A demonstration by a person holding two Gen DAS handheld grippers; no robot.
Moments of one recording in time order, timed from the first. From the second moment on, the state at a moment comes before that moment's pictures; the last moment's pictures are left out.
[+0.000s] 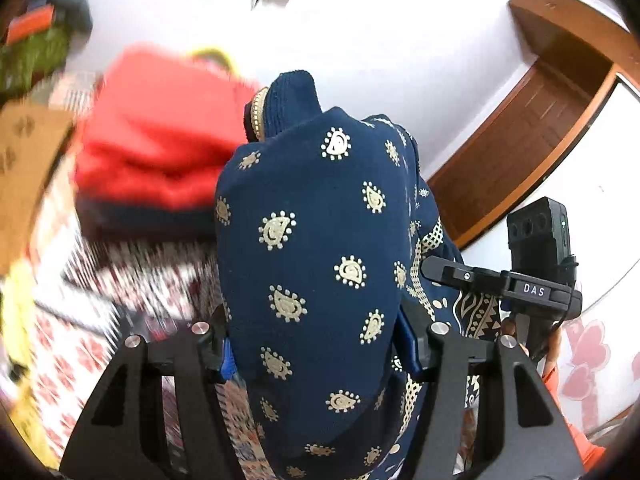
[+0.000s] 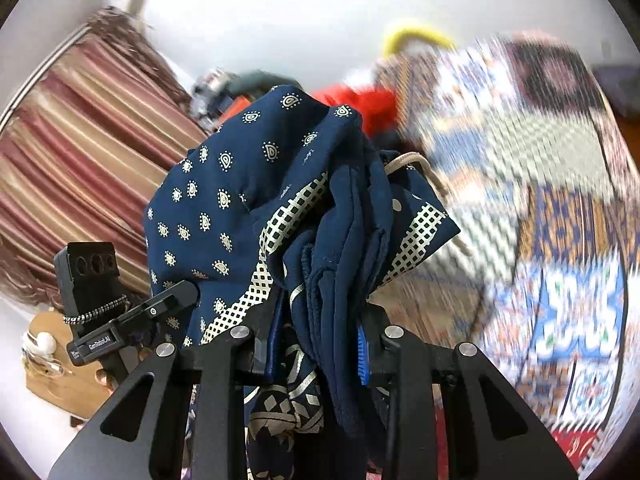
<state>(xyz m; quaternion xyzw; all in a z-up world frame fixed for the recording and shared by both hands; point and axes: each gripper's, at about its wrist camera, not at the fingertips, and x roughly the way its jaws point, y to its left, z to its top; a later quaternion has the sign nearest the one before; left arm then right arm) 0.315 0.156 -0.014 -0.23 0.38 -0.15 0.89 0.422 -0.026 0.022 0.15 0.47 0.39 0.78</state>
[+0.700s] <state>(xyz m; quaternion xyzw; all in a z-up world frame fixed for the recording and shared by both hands) 0.490 0.314 0.071 -0.19 0.32 -0.08 0.92 0.581 0.110 0.034 0.16 0.43 0.37 0.80</state>
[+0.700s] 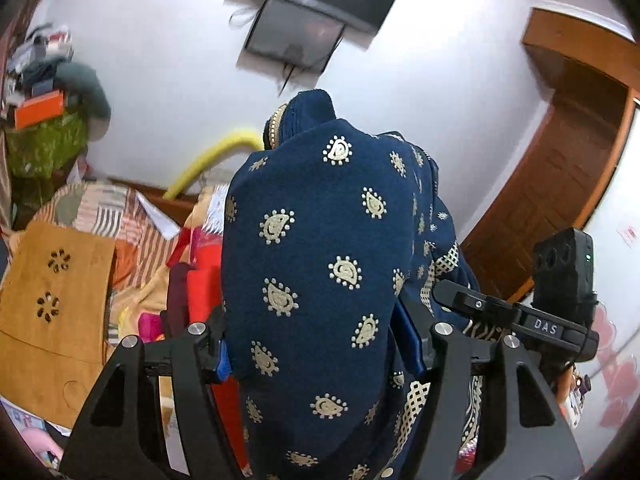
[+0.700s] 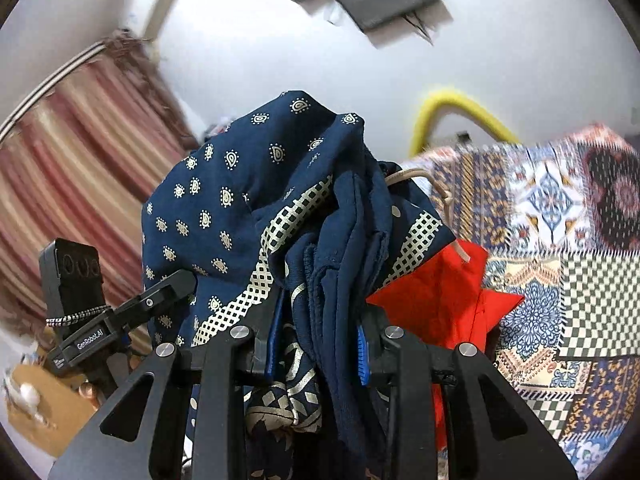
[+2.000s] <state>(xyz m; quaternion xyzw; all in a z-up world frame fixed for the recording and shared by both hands) 0.214 0.178 0.174 -0.03 0.13 0.01 0.99 0.317 0.019 0.165 0.06 0.16 0.37 0.91</state>
